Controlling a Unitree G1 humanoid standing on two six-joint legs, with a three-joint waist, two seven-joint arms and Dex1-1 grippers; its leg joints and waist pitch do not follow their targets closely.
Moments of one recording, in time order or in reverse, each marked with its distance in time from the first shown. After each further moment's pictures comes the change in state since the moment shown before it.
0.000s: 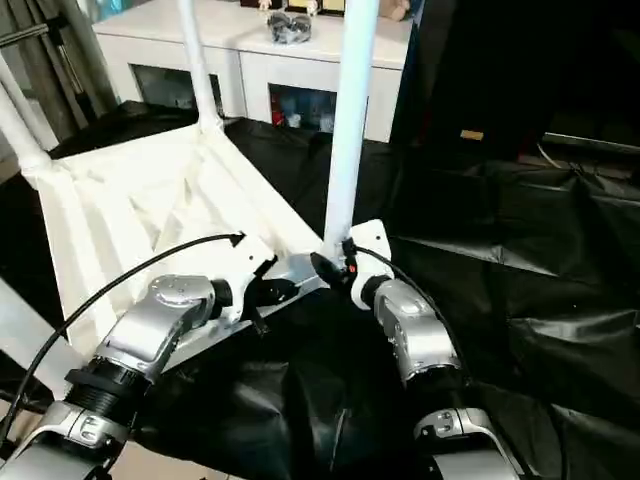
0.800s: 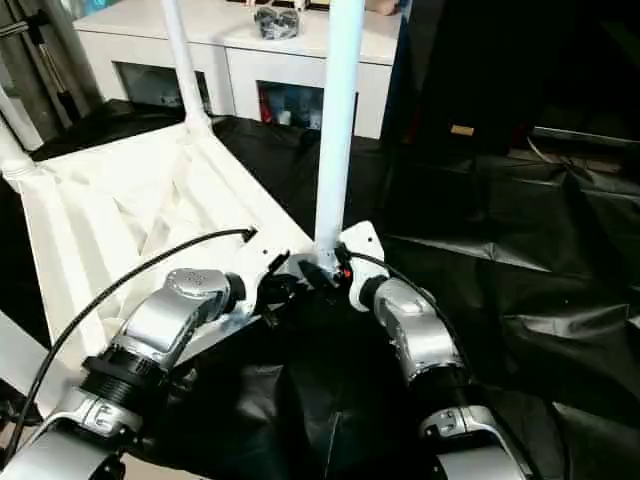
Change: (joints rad) left arm -0.052 -0.014 -0.036 0.005 0.025 0.120 0.092; right arm -0.009 -0.037 0.035 0.011 -0.005 -0.034 0.098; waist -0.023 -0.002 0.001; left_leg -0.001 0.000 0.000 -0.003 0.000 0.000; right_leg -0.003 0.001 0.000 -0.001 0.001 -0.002
